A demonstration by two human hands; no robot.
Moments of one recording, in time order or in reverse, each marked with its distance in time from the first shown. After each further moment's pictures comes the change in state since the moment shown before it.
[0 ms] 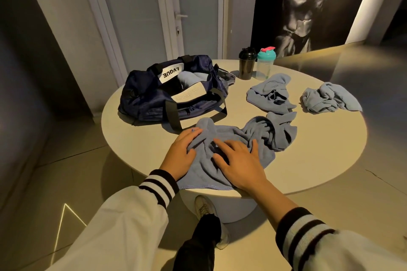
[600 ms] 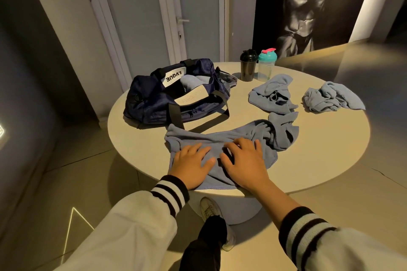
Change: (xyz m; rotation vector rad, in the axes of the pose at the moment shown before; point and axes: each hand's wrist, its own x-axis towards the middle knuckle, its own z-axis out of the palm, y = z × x) left_hand -0.016 0.017 0.015 0.587 -0.243 -0.178; right_hand -0.001 0.005 0.007 0.038 0.189 0.034
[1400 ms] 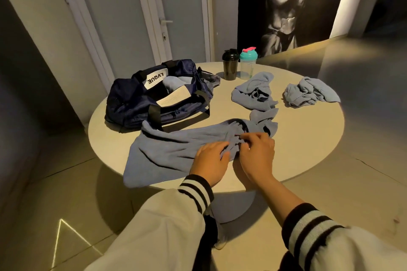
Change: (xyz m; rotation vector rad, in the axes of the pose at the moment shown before) left_hand 0.016 0.098 0.022 -0.347 0.047 0.067; right_hand -0.005 0.043 -0.034 0.306 0.250 0.465
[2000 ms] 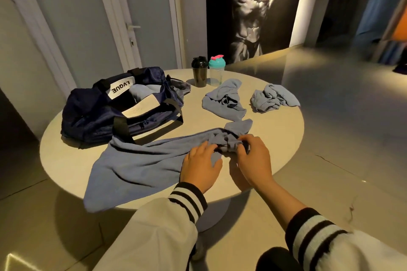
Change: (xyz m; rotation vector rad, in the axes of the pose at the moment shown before) left_hand 0.026 0.031 0.035 0.168 0.002 0.107; right_hand 0.018 0.036 -0.056 0.059 0.022 -0.021
